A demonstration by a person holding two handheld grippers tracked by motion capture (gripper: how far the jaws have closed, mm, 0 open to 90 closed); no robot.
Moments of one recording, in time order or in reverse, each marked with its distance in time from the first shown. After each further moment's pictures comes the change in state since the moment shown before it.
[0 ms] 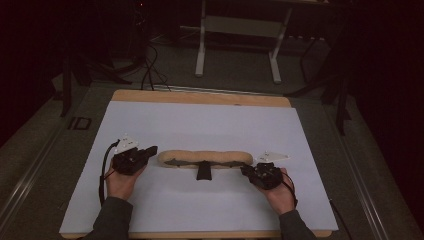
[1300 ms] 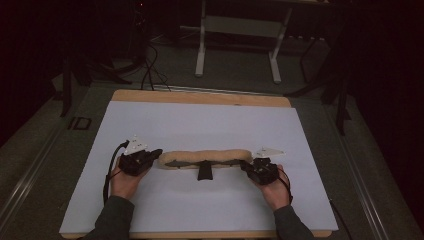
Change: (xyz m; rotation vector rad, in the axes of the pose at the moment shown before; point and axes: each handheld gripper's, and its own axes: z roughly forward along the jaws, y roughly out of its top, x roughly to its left) left arm -0.004 0.000 0.013 0.052 -0.018 0.077; right arm -0.001 0.010 0.012 0.006 -0.033 0.032
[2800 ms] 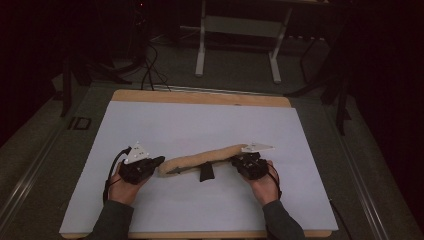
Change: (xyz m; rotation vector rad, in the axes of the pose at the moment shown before) left arm -0.022 -0.006 -0.014 0.016 -0.050 0.072; right arm 0.016 0.019 0.021 -0.002 0.008 0.019
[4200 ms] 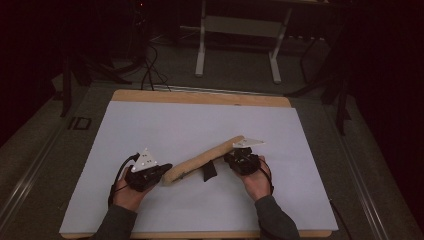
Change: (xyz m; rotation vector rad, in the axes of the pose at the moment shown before) left arm -0.026 0.000 0.001 0.014 -0.062 0.058; right arm 0.015 0.020 0.011 0.000 0.007 -0.013
